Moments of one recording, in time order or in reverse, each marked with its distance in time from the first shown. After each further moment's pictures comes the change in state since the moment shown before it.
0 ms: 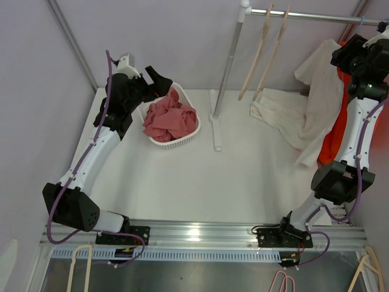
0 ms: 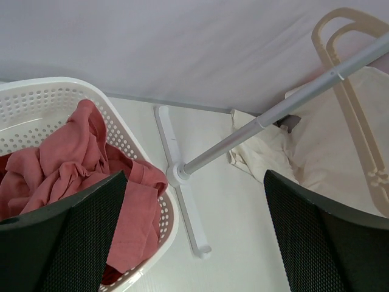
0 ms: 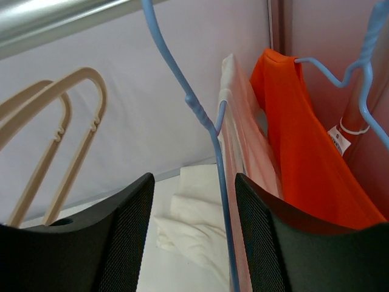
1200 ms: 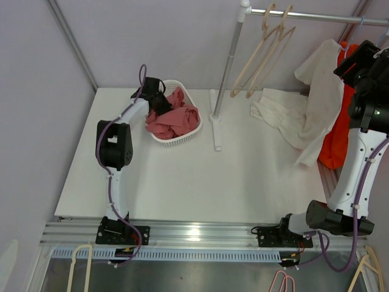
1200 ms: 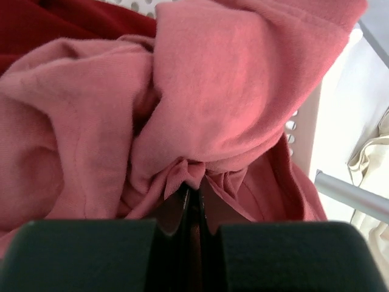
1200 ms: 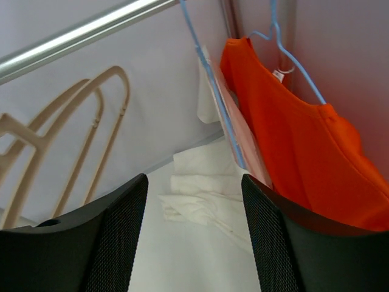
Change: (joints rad) left arm 0.053 0.826 0.475 -0.372 0.001 -0.224; right arm 0.114 -0.332 -0.034 -0.287 0.297 0.039
